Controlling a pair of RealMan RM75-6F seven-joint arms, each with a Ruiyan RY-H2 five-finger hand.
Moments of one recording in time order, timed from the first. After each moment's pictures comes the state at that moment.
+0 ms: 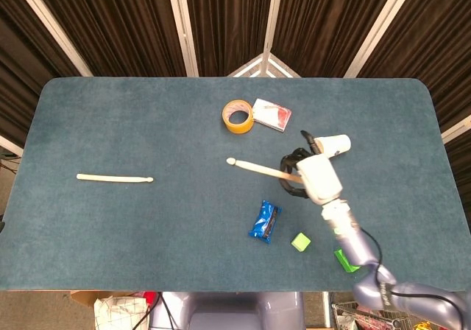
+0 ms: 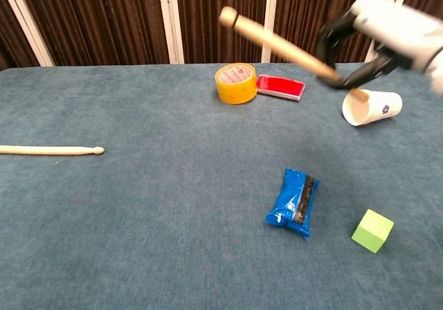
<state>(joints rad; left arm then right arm) -0.05 -1.00 -0.12 -1.58 1.39 1.45 0.13 0.63 -1.47 0.18 -1.45 -1.47 1.31 0.03</state>
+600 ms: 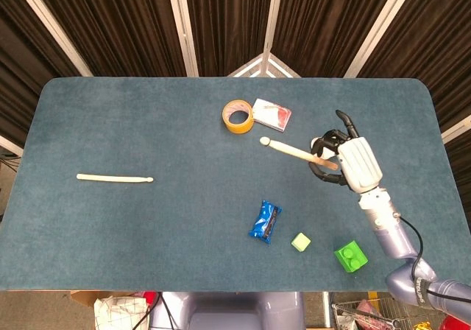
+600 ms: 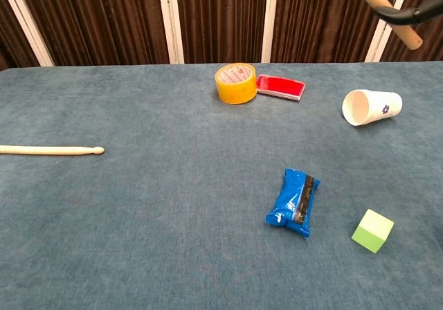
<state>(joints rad) -0.30 -1.05 -0.19 -1.29 1.21 1.08 0.19 0.60 -1.31 0.22 -1.41 -1.52 1.35 0.31</state>
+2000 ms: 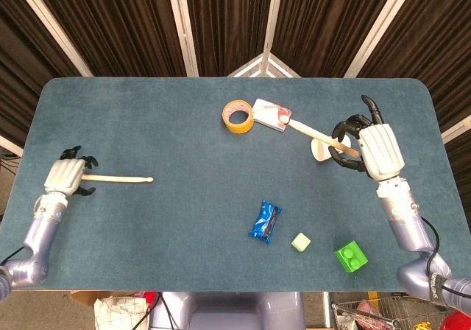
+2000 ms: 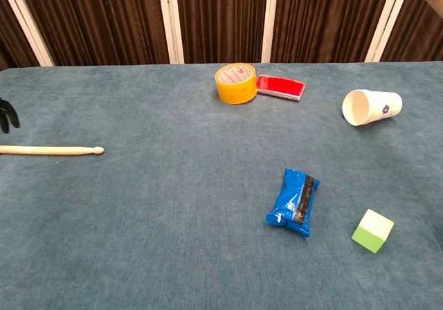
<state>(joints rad) -0.54 -1.47 -0.18 -1.09 1.09 0.84 0.16 0.58 -1.24 0.27 -1.44 -1.44 1.32 0.24</state>
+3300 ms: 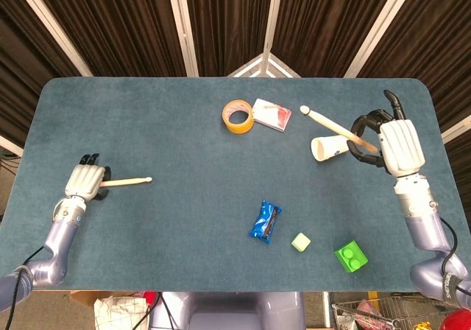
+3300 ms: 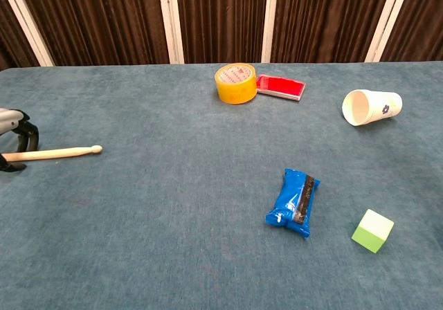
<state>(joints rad) -0.57 -1.57 -0.12 -1.02 1.06 0.84 0.36 0.56 -1.18 0.29 -1.42 -1.42 1.31 0.28</state>
